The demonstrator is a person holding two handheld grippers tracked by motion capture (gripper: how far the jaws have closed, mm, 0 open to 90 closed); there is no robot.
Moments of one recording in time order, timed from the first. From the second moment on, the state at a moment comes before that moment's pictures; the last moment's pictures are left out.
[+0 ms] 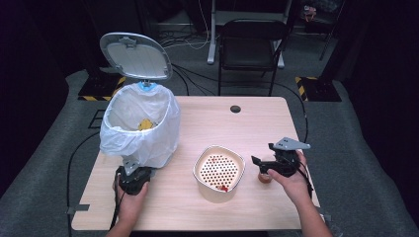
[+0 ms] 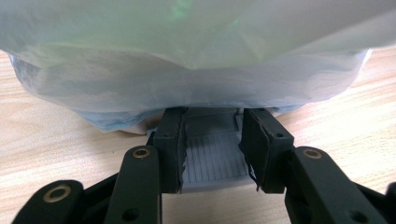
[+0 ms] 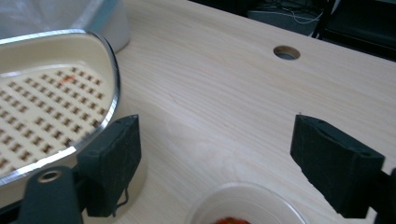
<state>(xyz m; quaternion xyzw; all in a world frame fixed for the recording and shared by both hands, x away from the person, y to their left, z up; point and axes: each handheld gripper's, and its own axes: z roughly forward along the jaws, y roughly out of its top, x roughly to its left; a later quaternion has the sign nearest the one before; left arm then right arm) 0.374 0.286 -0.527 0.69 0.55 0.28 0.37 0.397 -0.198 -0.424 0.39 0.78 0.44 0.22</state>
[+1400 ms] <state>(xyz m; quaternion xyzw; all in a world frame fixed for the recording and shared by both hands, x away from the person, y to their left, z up) 0.374 0.286 -0.527 0.69 0.55 0.28 0.37 0.399 -0.230 -0.479 0.39 0.80 0.42 0.18</state>
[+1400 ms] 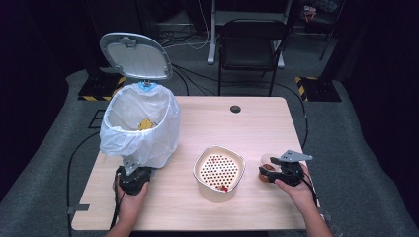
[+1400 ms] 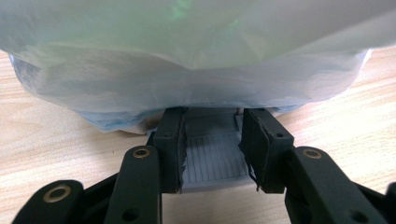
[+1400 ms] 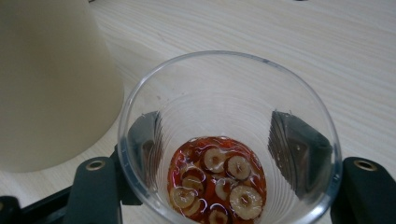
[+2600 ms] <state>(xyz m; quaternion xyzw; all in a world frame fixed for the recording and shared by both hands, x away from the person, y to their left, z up) 0.373 0.286 -0.526 0.69 0.55 0.28 0.37 0.462 -0.145 -0.378 0.20 0.84 0.47 0.20</state>
